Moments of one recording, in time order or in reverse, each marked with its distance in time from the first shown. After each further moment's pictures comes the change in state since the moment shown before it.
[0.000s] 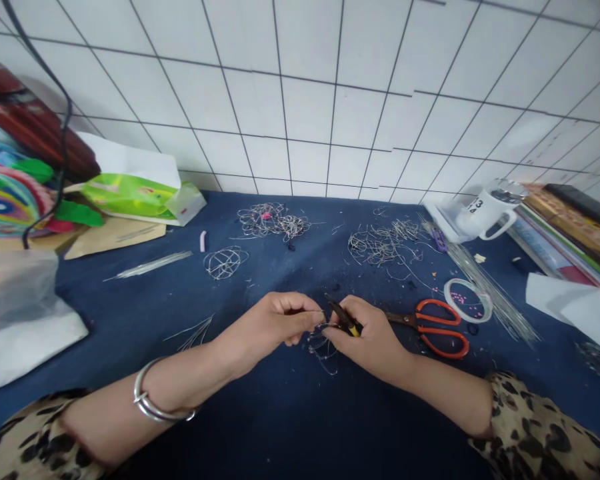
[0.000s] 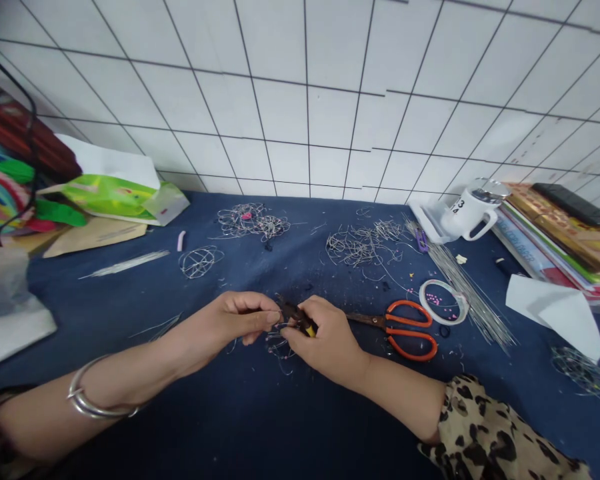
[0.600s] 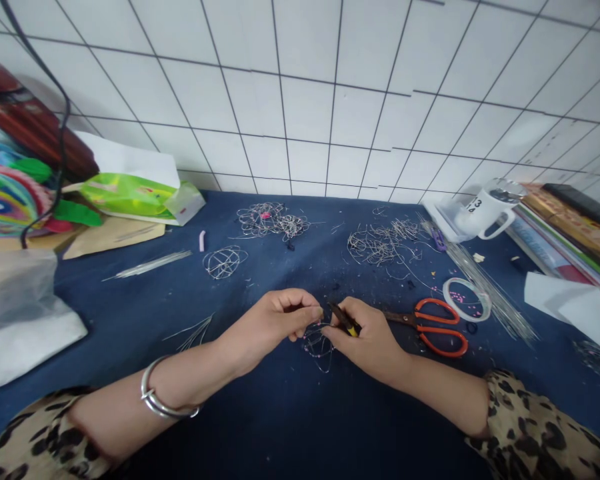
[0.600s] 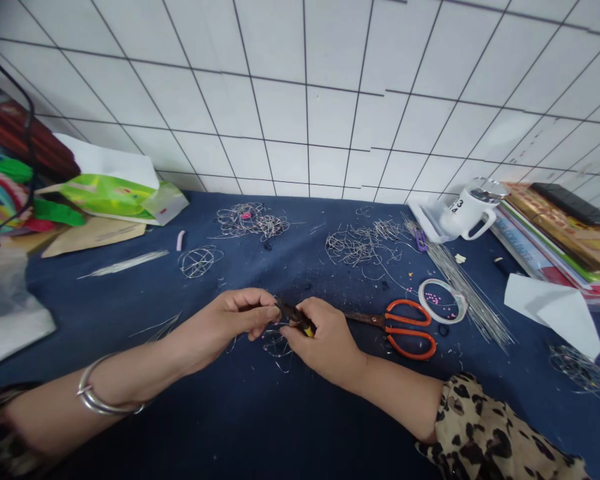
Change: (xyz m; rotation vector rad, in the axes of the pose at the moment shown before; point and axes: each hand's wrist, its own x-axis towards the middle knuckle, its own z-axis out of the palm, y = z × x) left_hand 0.001 -0.001 0.004 -0.042 0.049 0.043; right_hand -0.004 0.002 0.002 -0.012 0.011 0.021
